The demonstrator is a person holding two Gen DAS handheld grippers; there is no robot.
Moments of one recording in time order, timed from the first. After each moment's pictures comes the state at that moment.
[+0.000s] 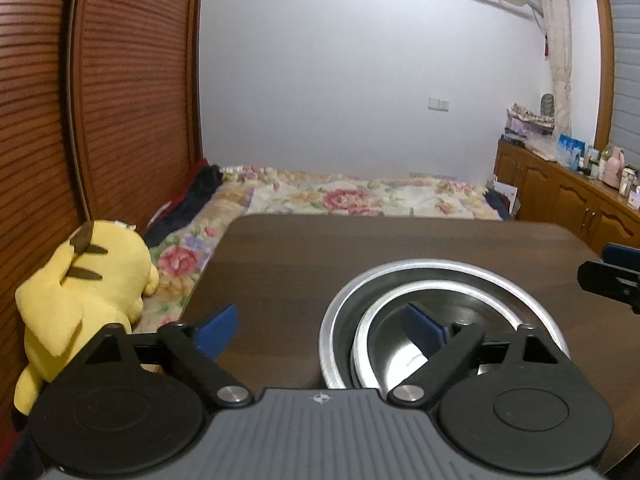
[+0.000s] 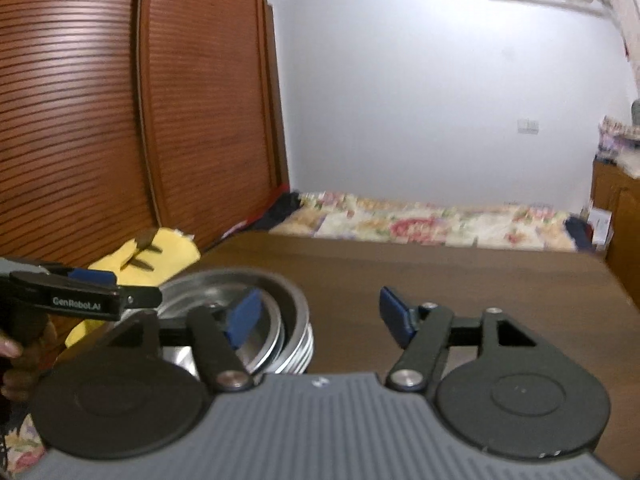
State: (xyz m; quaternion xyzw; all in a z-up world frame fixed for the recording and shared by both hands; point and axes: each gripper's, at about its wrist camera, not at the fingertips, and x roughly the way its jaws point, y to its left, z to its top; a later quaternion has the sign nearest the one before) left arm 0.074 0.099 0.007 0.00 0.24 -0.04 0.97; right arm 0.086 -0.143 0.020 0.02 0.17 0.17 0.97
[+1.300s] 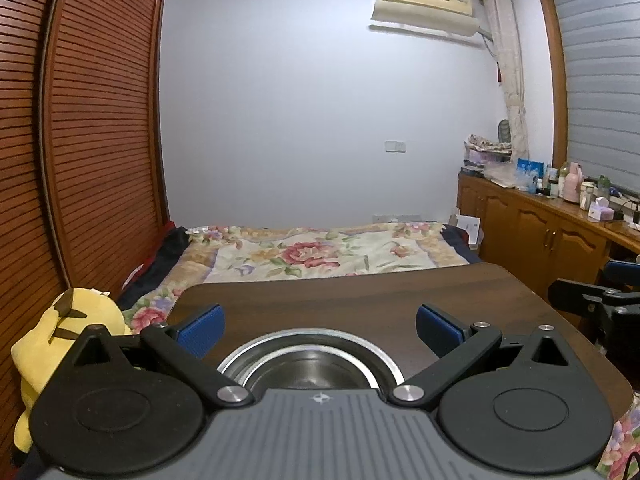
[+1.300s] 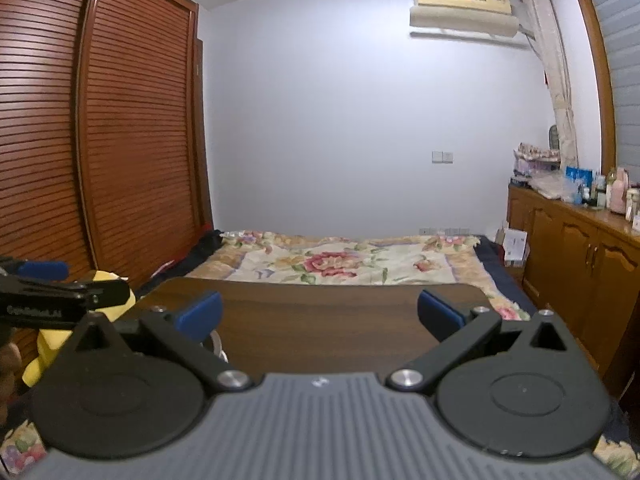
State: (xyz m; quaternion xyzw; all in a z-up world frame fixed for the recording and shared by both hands) left arm 0.010 0.019 0.060 0.03 0.17 -0.08 0.98; right arm 0.036 -0.194 0.060 0.02 0.14 0.05 0.99
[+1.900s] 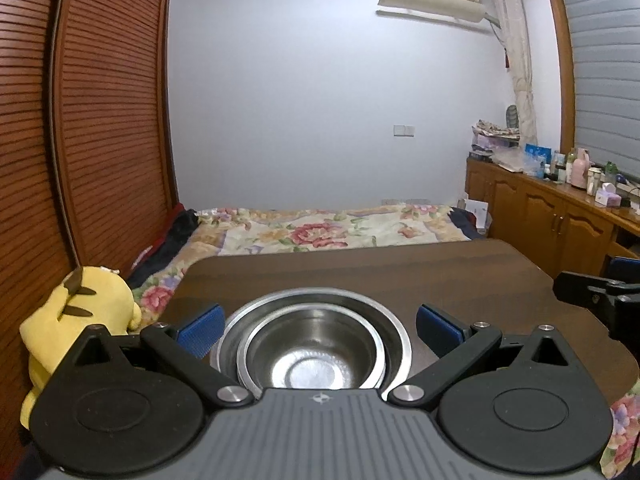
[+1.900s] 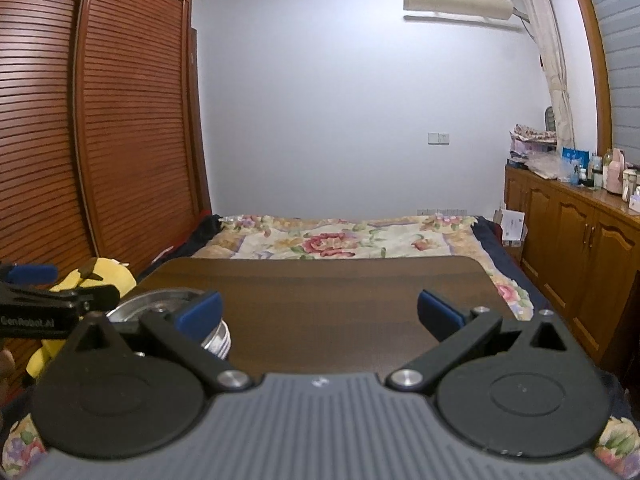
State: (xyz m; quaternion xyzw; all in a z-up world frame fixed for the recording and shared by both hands) left arm -0.002 0.021 0.038 0.03 0.19 -0.07 0.98; right arm 0.023 -0.198 0.044 0.03 0.16 0.05 0.99
